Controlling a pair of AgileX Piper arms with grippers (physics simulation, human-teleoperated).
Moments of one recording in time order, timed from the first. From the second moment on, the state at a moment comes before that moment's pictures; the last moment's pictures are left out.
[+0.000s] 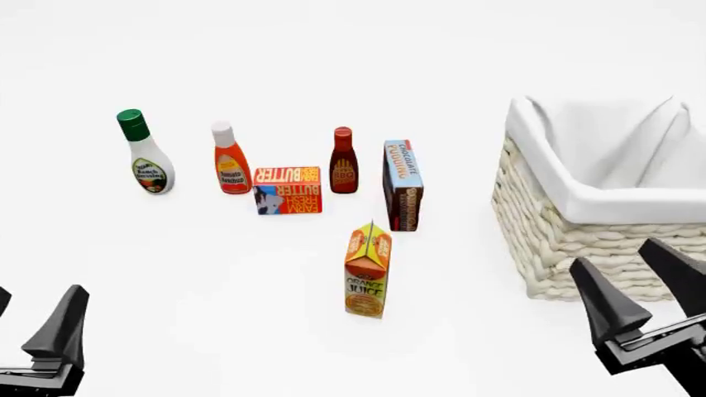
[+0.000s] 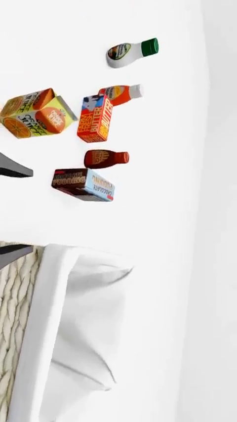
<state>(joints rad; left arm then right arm) 0.00 0.01 0.00 0.00 0.00 0.26 0.29 -0.15 -0.09 -0.06</state>
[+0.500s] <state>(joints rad) 0.00 0.01 -0.01 0.00 0.00 0.43 0.55 -0.26 -0.15 -0.10</state>
